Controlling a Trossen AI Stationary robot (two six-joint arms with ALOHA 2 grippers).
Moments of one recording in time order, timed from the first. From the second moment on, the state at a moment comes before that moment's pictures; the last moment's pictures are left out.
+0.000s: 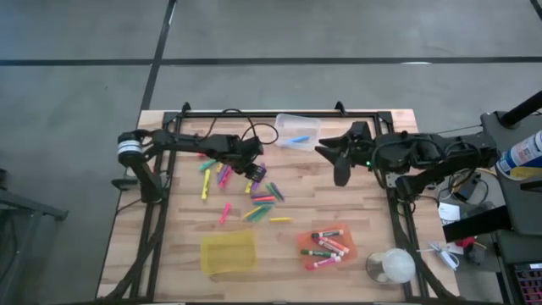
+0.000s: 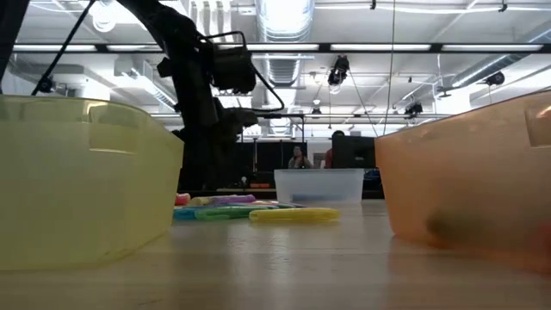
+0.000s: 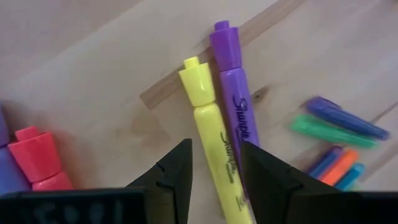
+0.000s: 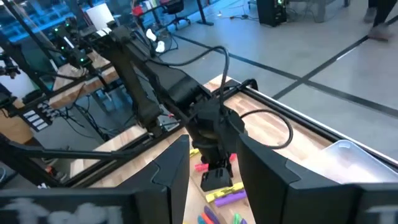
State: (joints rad) left arm 0.27 1.70 1.08 -0.58 0.04 -0.74; right arm 0.23 1.15 1.37 -0.54 0.58 0.56
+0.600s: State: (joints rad) left arm 0.27 1.78 1.09 -0.57 0.04 -0.73; right arm 0.23 1.15 1.37 -0.54 0.58 0.51
